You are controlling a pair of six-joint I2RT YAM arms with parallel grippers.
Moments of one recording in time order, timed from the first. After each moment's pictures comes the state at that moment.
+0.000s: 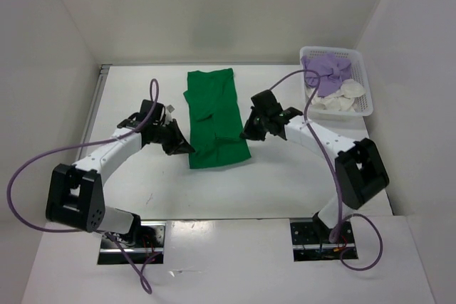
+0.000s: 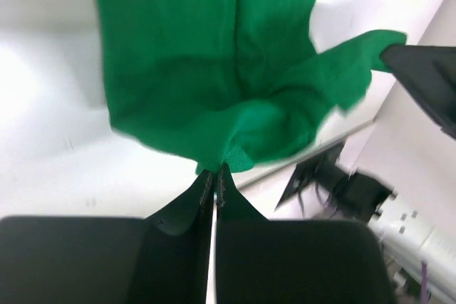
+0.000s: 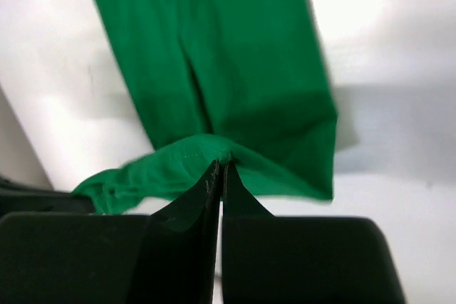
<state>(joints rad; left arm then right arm) -0.24 1.36 0.87 -0.54 0.53 -0.74 0.57 1.54 1.09 -0.44 -0.07 0.94</state>
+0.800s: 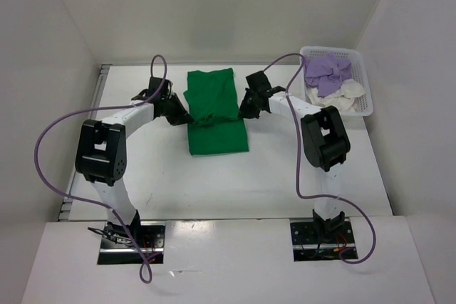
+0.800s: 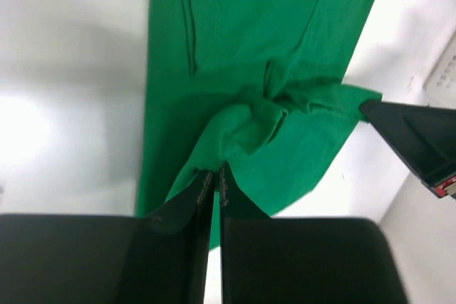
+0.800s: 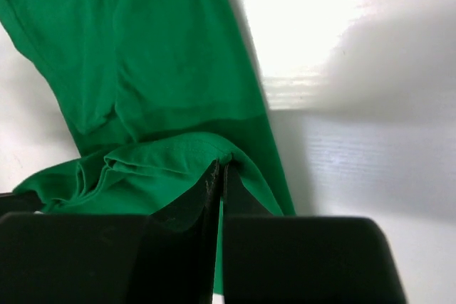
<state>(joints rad) -0.16 1.83 1.24 -0.35 0.36 -0.74 0.43 2.04 1.51 -0.39 -0.07 0.78</state>
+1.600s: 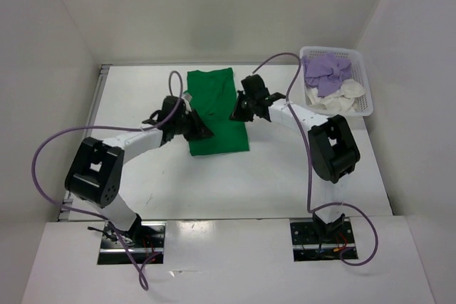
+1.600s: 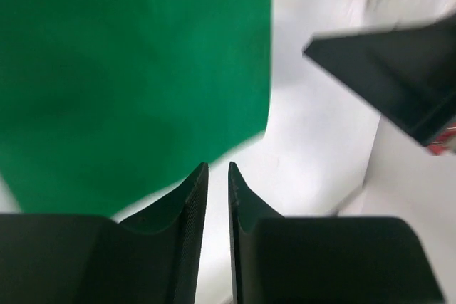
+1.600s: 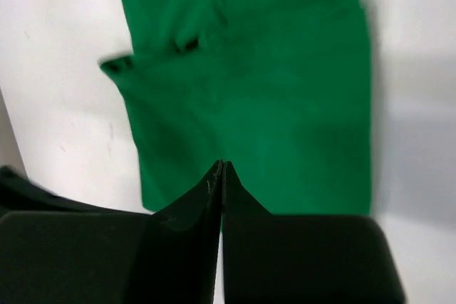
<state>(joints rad) -0.31 1.61 0.97 -0.05 0.38 -0.83 0.49 1.91 1.44 -0.32 -0.11 0.74</state>
